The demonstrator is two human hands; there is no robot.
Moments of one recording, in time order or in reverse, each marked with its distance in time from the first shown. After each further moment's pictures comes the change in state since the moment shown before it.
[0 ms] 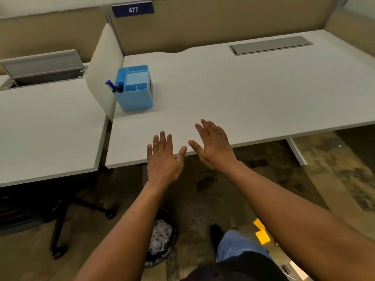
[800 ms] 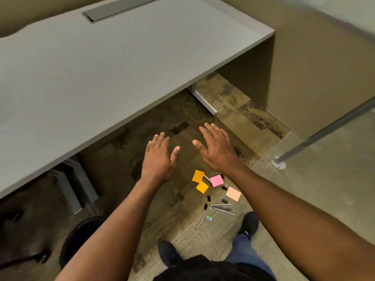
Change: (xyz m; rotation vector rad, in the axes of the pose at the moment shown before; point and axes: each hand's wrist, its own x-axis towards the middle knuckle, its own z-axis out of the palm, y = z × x) left_hand -0.094 0.270 0.114 -0.119 -0.242 0.589; right_hand -0.261 0.246 -0.047 0.016 0.086 0.555
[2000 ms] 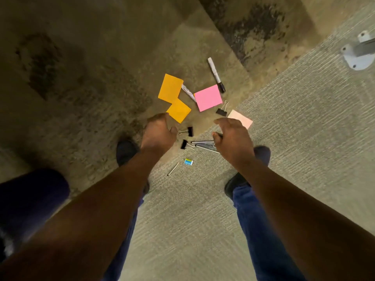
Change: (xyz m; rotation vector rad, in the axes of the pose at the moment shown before) left_hand 0.080 -0.041 0.616 -0.104 -0.587 -0.370; right_hand -0.044 0.386 0.485 0.149 -0.497 0.350
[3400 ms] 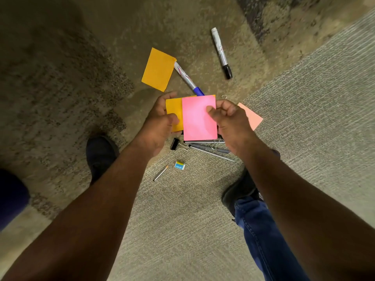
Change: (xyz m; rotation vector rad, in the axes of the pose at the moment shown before) left_hand 0.059 -0.006 0.078 -1.198 -0.309 -0.234; right_hand 0.075 0.021 0.062 1.187 -0.119 0.462
